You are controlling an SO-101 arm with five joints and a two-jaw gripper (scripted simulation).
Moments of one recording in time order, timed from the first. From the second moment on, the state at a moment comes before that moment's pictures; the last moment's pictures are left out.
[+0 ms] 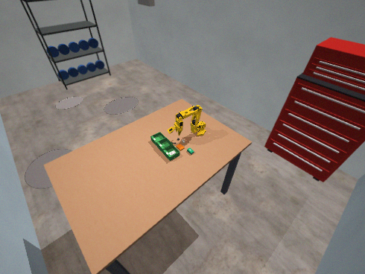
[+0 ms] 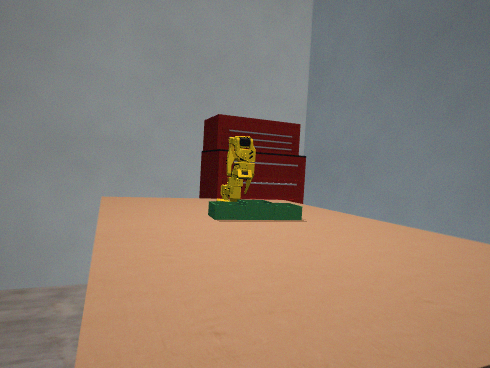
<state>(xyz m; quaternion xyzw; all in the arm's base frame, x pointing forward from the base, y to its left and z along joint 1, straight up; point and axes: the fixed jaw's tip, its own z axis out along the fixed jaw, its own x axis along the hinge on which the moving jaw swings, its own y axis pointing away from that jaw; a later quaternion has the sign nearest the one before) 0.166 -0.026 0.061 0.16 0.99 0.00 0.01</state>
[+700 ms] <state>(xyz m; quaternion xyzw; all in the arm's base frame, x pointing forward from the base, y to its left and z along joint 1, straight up) 0.166 -0.026 0.058 0.16 0.99 0.00 0.01</state>
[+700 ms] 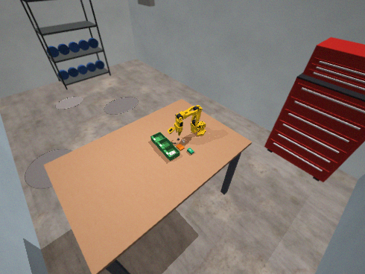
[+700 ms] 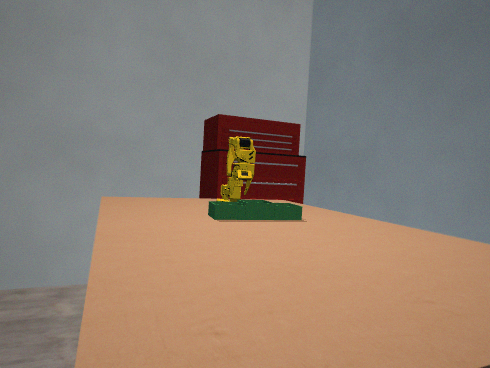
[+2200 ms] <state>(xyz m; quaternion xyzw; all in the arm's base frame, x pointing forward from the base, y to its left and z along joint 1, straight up) 0.164 -0.026 0.007 0.16 0.99 0.00 0.00</state>
